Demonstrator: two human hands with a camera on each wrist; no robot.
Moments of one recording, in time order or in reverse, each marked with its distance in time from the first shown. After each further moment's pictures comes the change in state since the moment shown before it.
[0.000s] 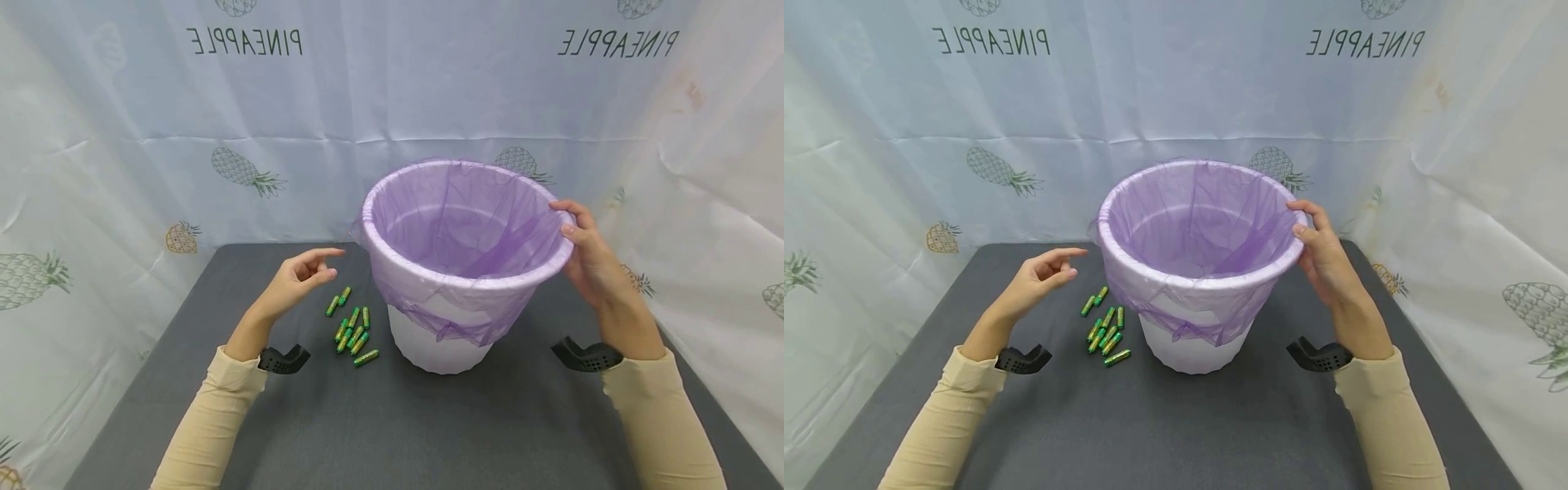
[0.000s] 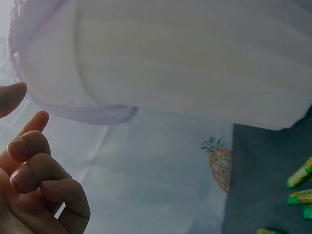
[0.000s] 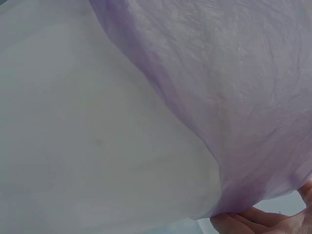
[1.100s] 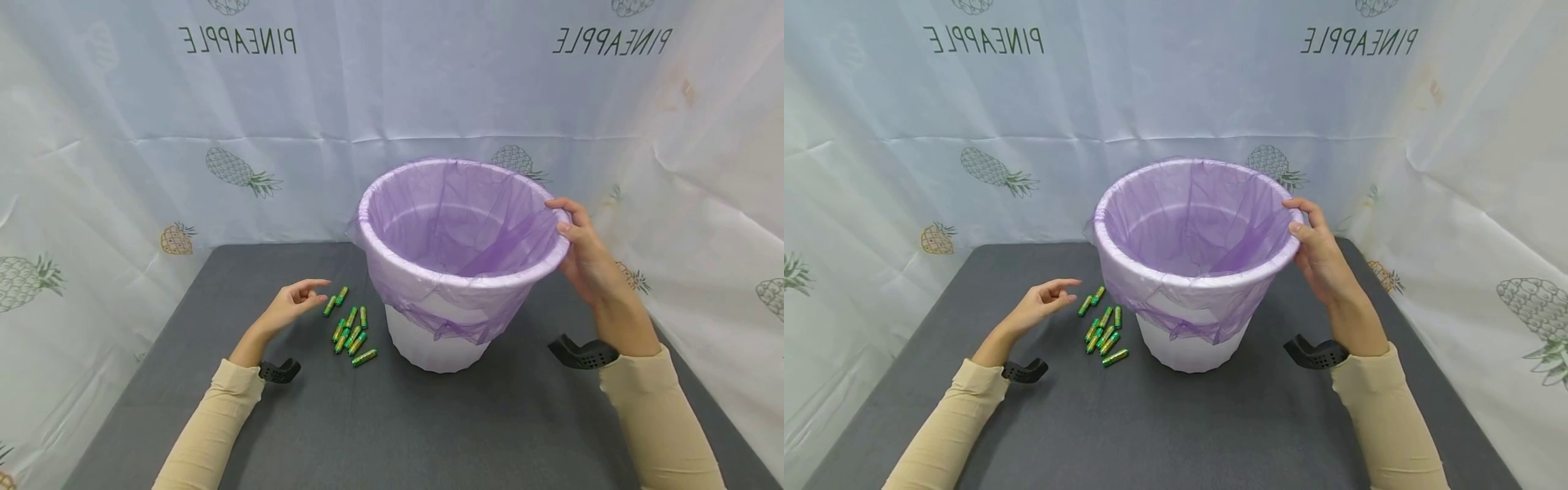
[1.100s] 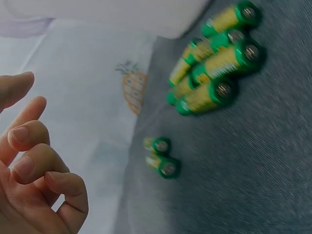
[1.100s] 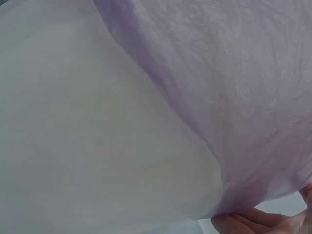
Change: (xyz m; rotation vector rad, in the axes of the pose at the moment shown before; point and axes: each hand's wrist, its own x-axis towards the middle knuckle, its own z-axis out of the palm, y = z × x) left_hand -0.025 -0.088 -0.010 0.080 -0.029 -0.230; right_hand 0.000 -0.001 0.001 -0.039 0.020 0.015
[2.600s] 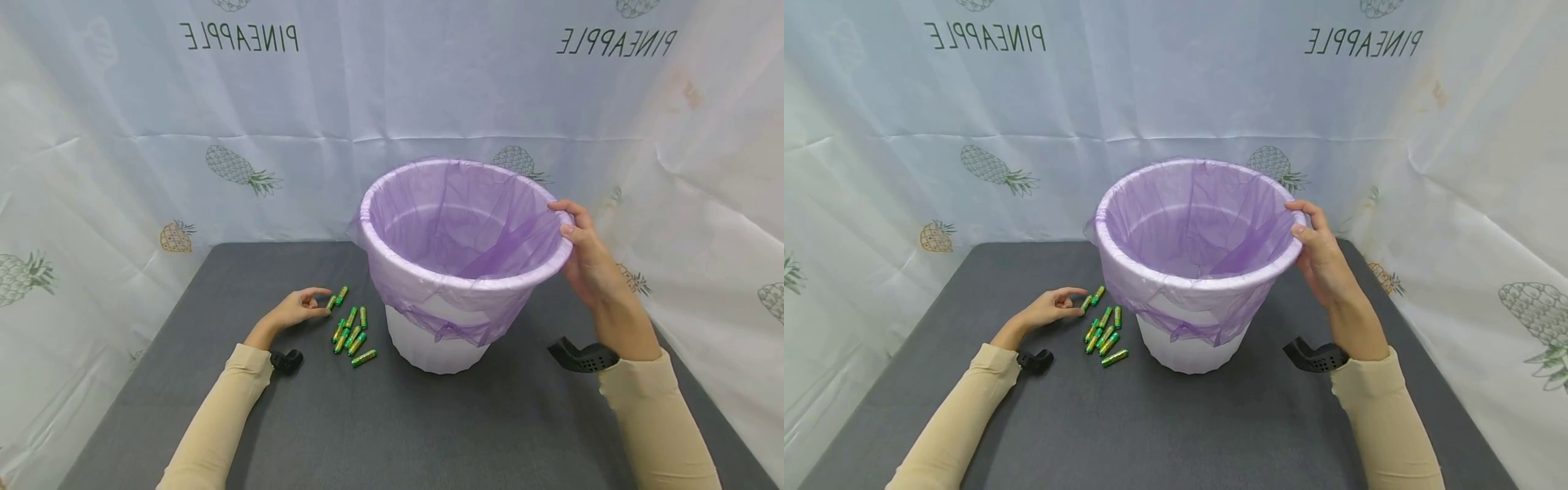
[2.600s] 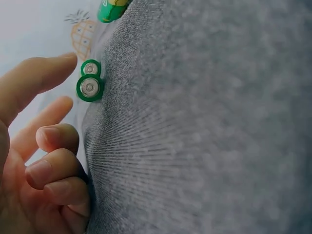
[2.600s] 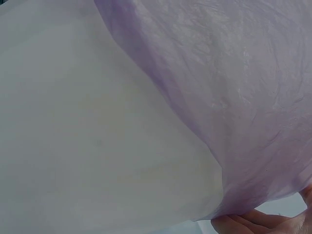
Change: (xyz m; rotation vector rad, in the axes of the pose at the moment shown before) left_hand 0.022 -0.041 -0.002 0.235 -0.099 -0.216; right_hand 0.002 0.004 0.001 0.024 0.006 -0.041
